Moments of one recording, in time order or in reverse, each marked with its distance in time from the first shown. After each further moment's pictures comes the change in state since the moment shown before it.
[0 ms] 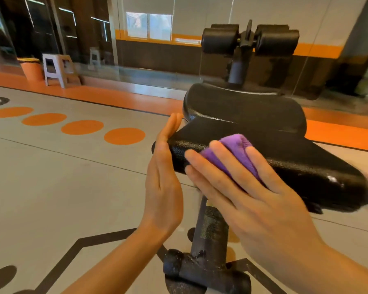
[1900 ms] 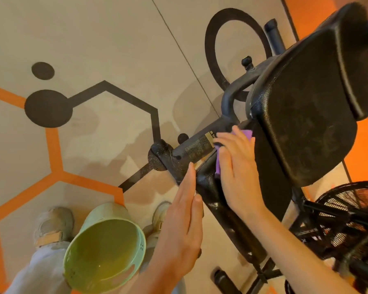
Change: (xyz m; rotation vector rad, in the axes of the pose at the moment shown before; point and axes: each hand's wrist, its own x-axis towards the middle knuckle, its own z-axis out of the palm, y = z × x) left_hand 0.020 0.130 0.010 0.023 0.128 -1.222; right_hand 0.121 0.130 0.000 1.027 -0.912 0.564
